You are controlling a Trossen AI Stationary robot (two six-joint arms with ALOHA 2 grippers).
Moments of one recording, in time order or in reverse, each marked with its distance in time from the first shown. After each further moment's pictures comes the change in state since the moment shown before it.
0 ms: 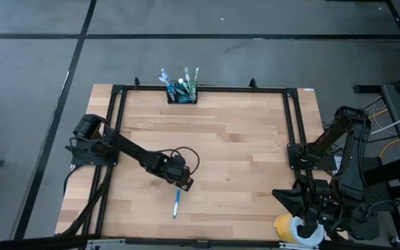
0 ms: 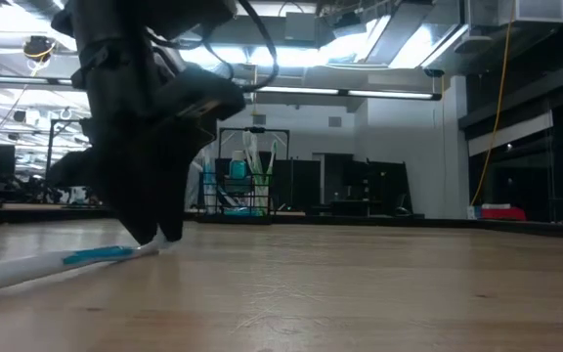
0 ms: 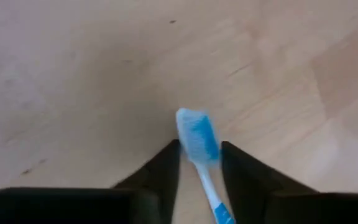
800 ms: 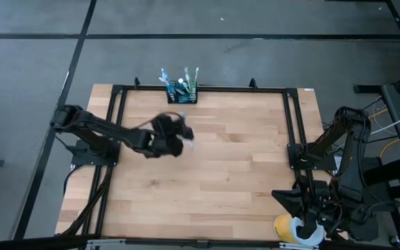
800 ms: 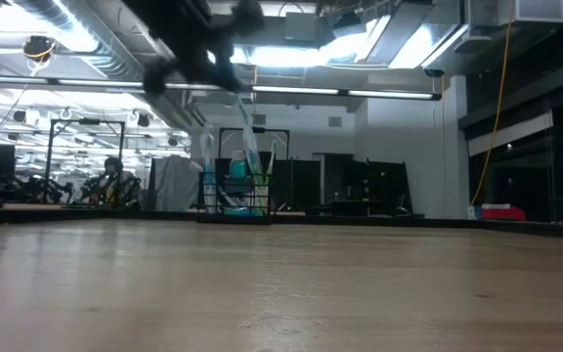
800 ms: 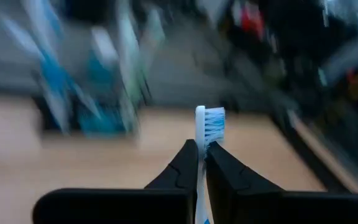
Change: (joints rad) left arm 0.157 -0.334 -0.011 0.128 -1.059 0.223; right arm 0.000 0.006 0.000 -0.007 0.000 -0.004
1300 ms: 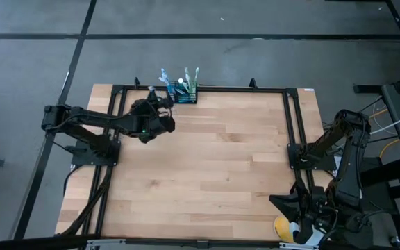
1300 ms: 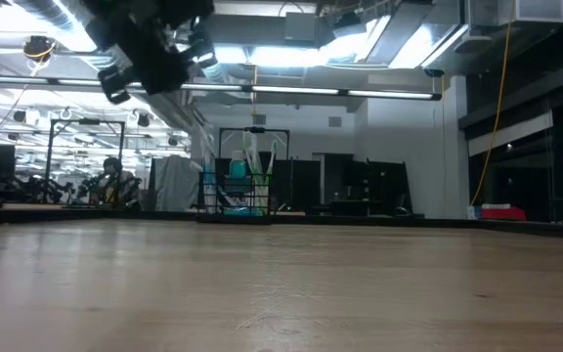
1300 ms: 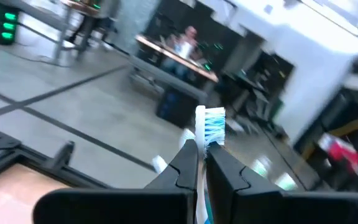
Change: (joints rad) left arm 0.261 -0.149 -0.178 -0.008 -0.423 -0.120; right arm 0.000 0.049 0.000 0.000 0.000 0.052
